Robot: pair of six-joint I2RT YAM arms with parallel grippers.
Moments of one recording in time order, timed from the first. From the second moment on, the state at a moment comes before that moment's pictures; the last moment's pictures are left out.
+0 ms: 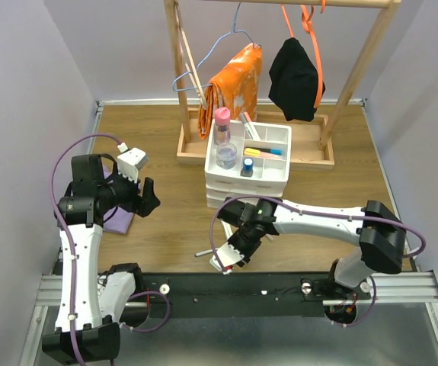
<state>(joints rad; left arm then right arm) 0.11 0.86 1.06 -1.04 0.64 0.37 1.16 1.56 1.08 -0.87 -0.34 -1.26</state>
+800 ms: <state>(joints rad) 0.19 0.82 1.07 -1.04 0.63 0.35 1.18 1.64 1.04 -0.84 -0.33 -1.44</state>
